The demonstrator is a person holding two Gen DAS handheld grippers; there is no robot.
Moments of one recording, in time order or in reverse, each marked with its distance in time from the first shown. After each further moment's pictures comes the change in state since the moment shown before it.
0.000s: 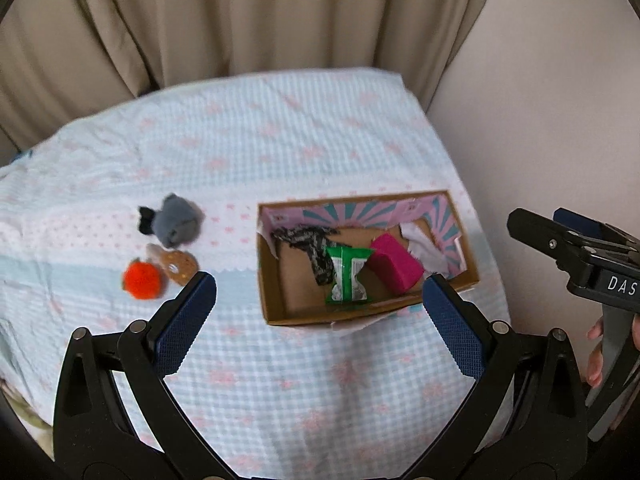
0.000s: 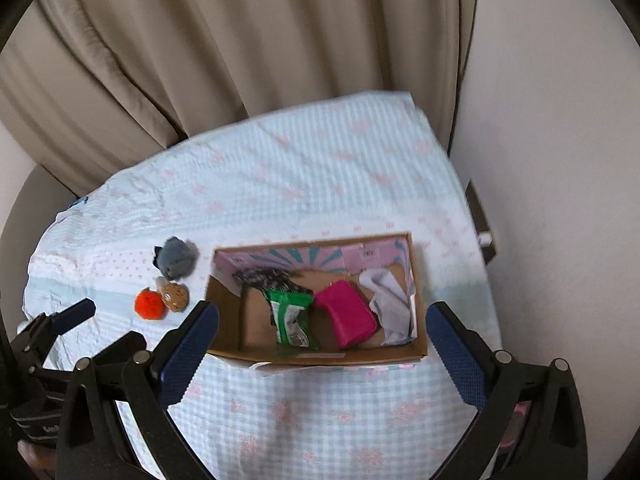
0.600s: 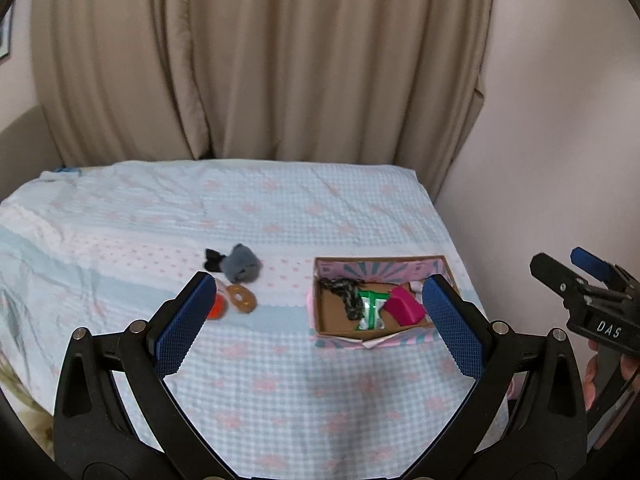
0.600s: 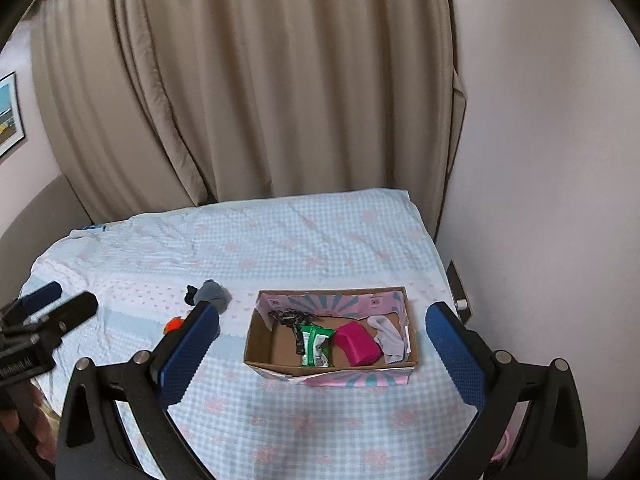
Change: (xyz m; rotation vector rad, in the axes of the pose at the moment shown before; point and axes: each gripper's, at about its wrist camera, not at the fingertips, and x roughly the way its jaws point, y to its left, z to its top) left arm -0.168 0.057 -0.064 -0.090 -0.333 0.054; right arm -0.138 0.075 -0.069 -0.100 -0.332 -0.044
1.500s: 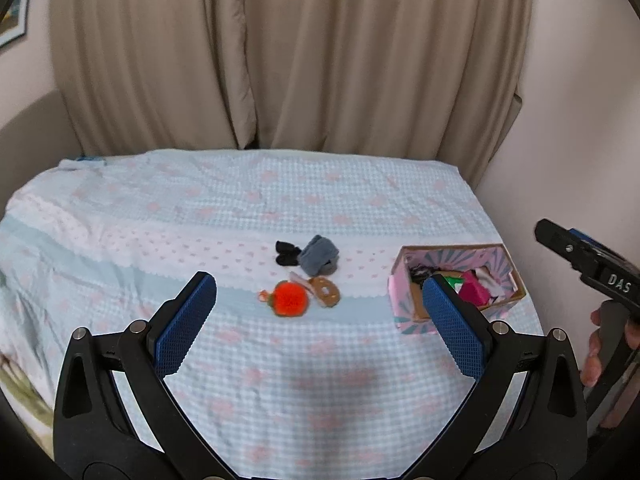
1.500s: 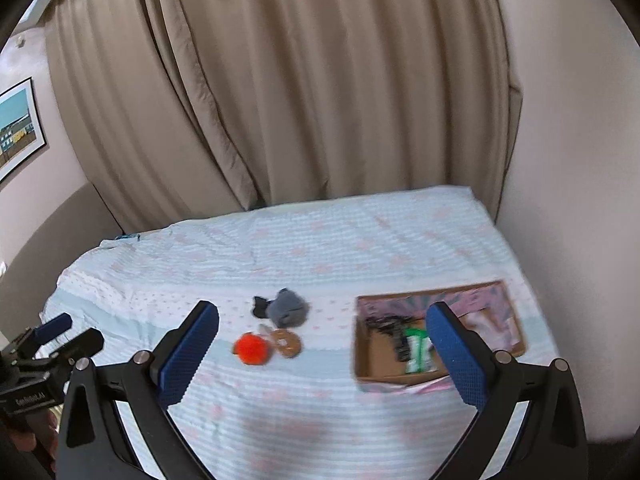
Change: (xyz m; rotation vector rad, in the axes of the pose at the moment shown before) left arm 0.012 0.196 -0.010 -0.007 0.036 0.000; right arm 0.053 0.161 -0.009 0.058 -0.004 0.107
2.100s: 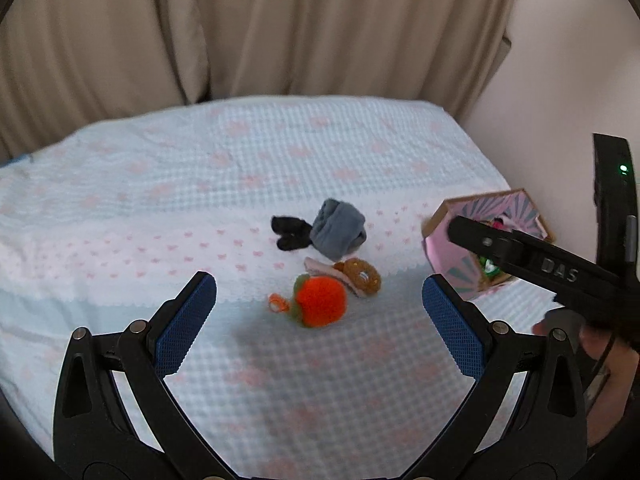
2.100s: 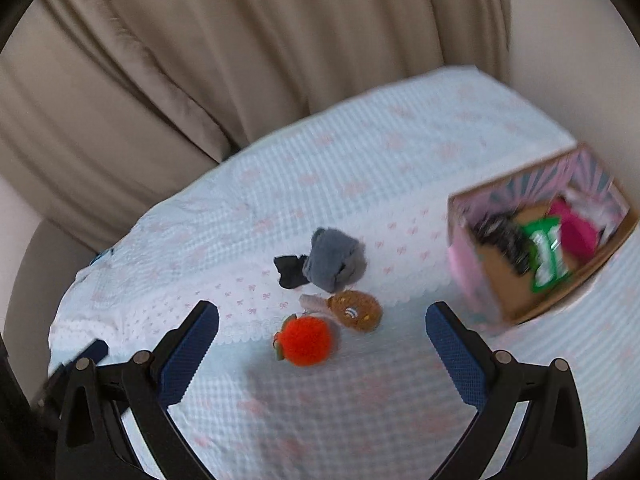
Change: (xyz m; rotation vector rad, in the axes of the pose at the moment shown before) left arm 0.201 0.103 -0.005 0.126 0.185 -0.212; right arm 0.219 0.079 -0.061 0.330 0.216 -0.068
